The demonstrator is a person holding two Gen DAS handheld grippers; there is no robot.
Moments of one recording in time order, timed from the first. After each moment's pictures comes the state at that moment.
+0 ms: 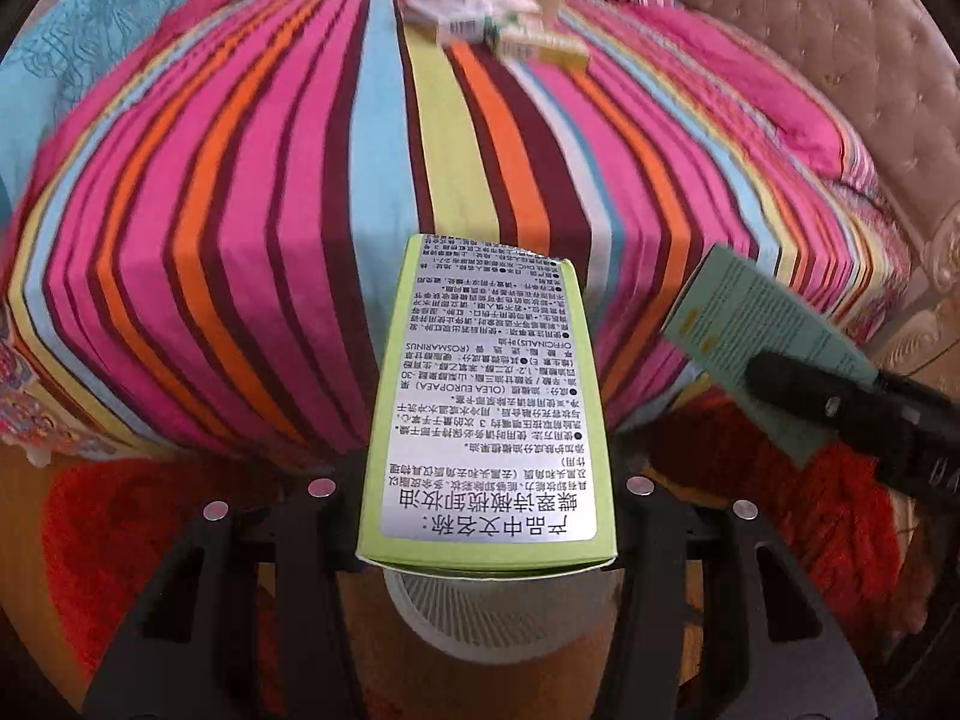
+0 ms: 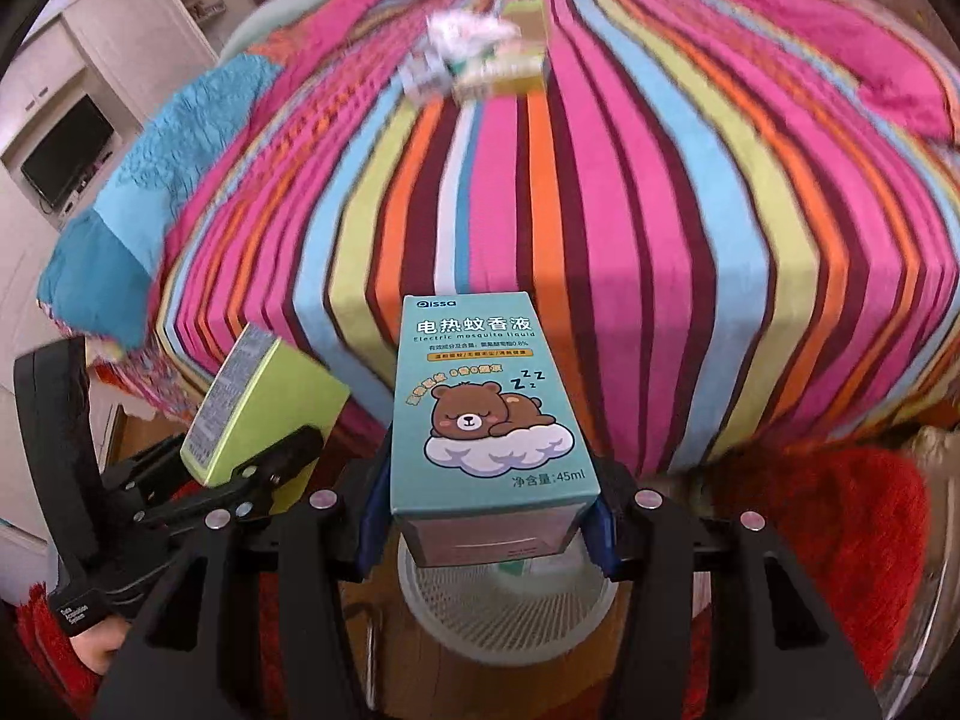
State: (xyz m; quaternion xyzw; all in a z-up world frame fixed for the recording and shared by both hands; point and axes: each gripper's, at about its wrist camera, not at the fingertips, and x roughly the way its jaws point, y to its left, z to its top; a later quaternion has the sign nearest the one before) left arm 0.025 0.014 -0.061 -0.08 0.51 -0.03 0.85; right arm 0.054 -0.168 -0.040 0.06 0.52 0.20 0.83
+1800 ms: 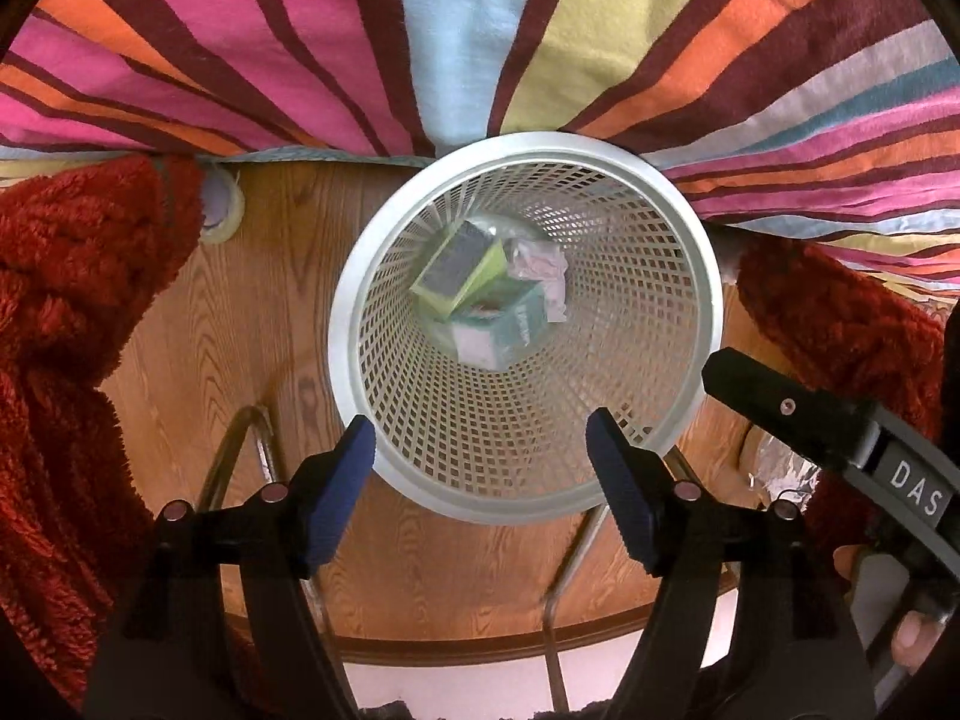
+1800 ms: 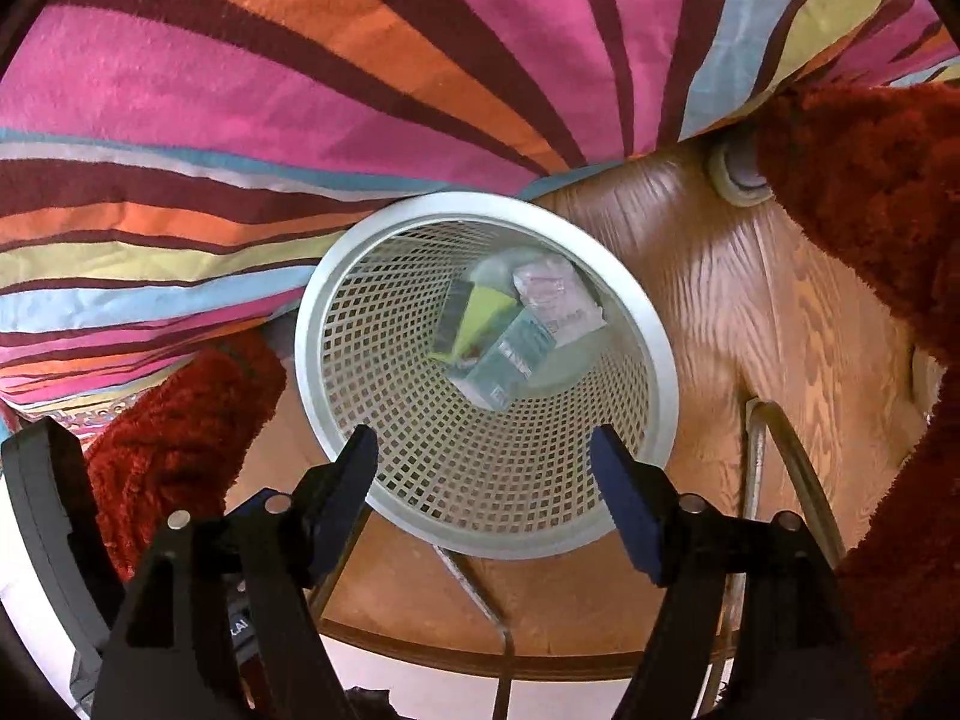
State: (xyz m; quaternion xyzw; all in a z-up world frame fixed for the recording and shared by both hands) left arm 0.037 0.015 -0.242 -0.17 0.78 0.03 0.60; right arm 0.084 -0.168 -0.236 0.17 0.77 0.07 0.61
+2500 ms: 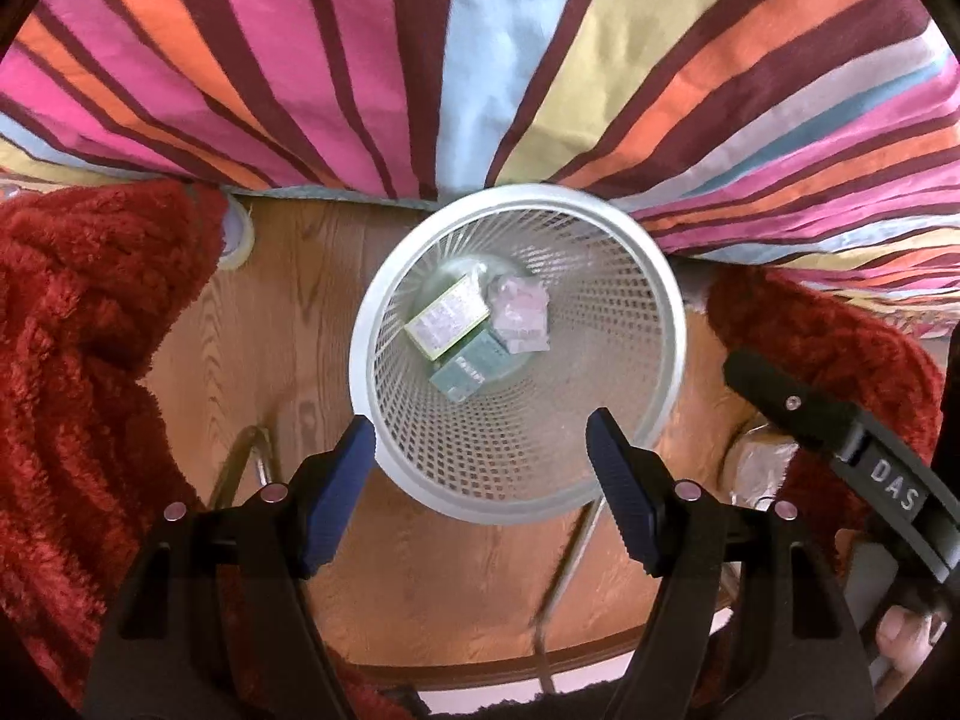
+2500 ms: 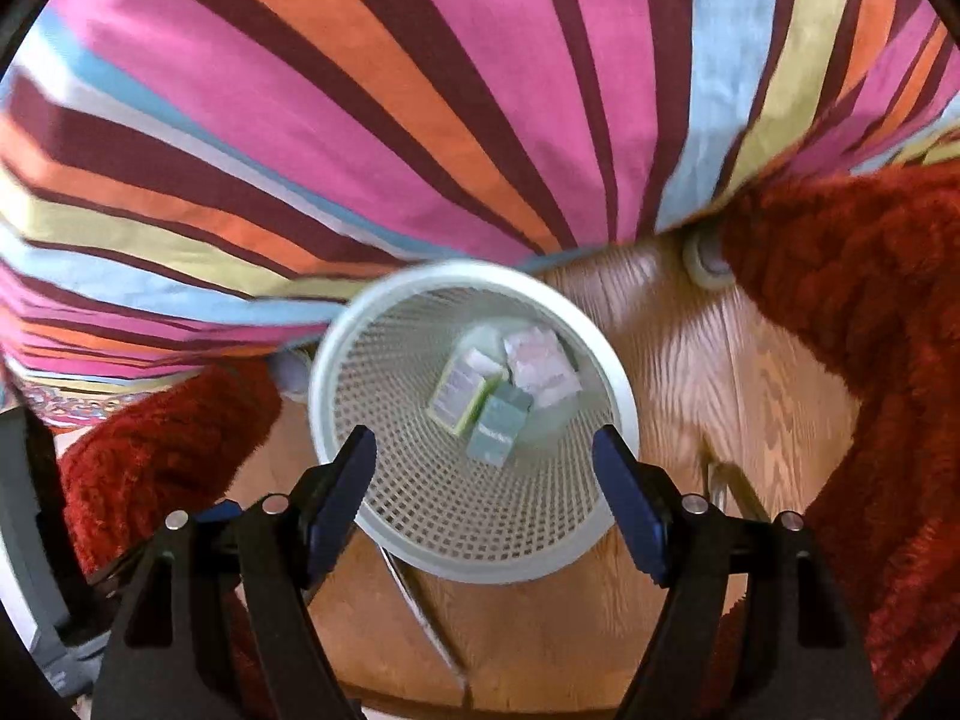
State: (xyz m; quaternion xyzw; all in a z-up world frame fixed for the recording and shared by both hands) left arm 0.028 0.031 -0.202 -0.18 0.74 0.02 0.65; right arm 0.079 -0.170 -0.181 0.13 0.70 0.08 0.70
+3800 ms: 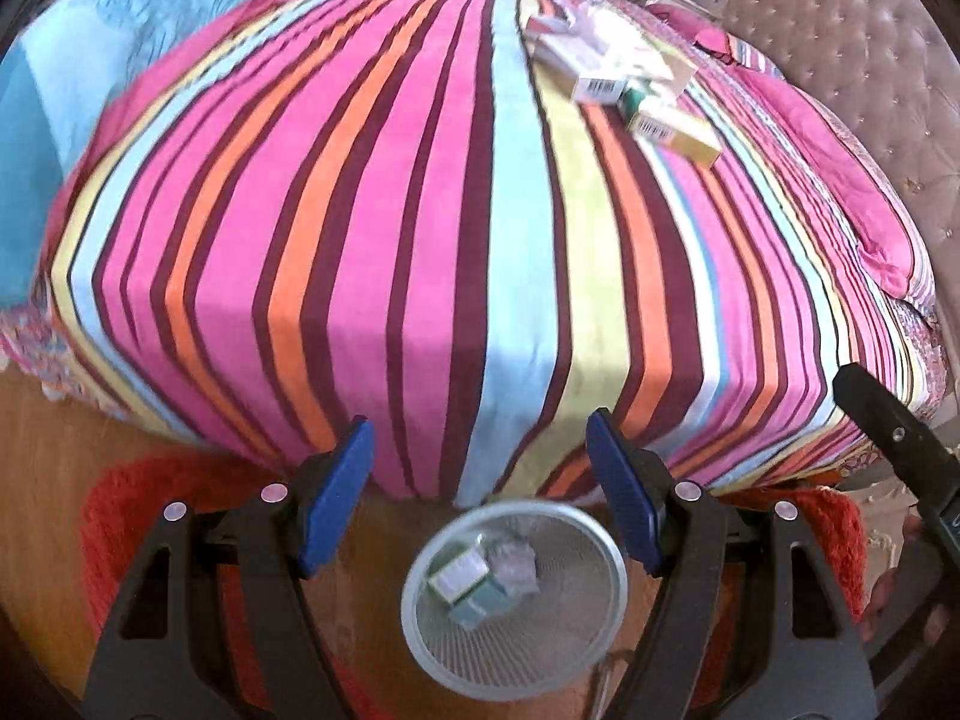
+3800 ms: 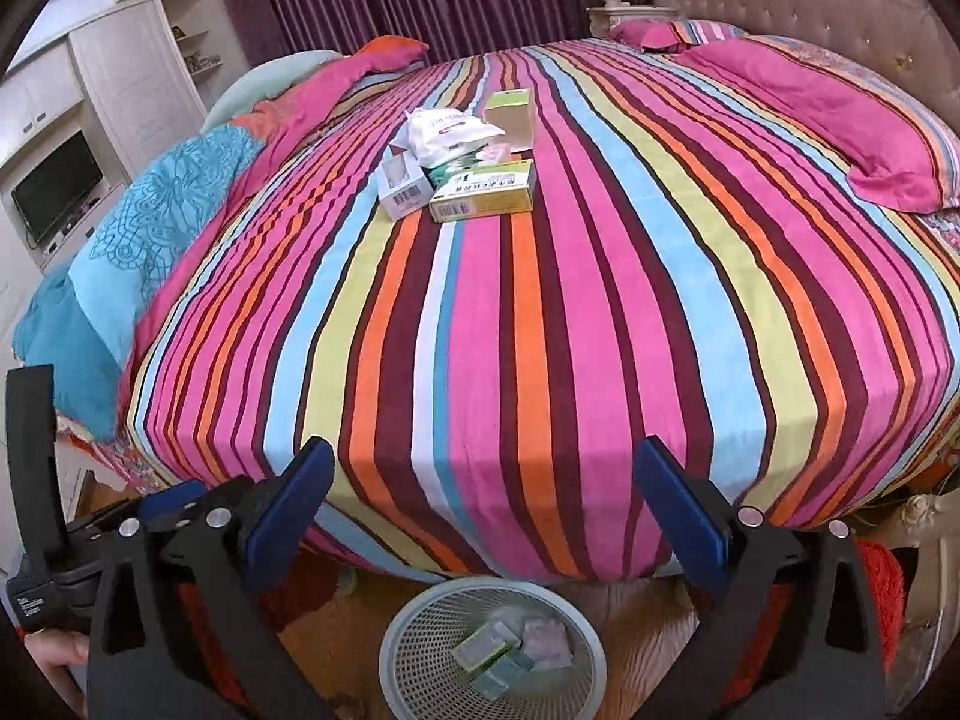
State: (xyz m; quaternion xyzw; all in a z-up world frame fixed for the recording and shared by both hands) left arm 0.067 0.071 -0.032 -0.14 0.49 0.06 0.86; right arm 0.104 -0.160 -0.011 0.06 0.40 0.17 0.90
